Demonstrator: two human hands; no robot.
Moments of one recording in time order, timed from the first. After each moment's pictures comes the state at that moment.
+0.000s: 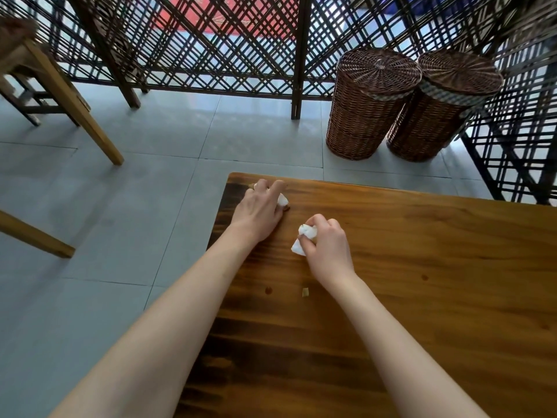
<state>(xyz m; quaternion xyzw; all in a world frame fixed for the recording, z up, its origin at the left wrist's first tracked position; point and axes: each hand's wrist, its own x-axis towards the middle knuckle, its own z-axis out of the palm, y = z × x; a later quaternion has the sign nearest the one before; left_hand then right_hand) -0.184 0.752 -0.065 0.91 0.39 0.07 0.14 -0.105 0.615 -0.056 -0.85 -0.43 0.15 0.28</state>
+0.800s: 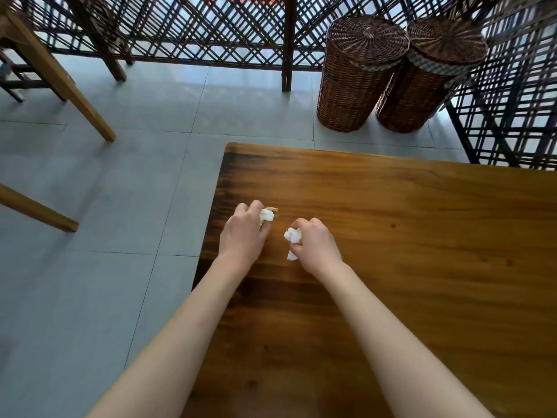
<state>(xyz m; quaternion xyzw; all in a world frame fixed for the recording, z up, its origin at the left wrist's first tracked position) -0.259 0.639 -0.039 0.85 0.47 0.11 0.20 -0.145 0.552 -0.037 -0.85 -0.45 0.24 0.16</state>
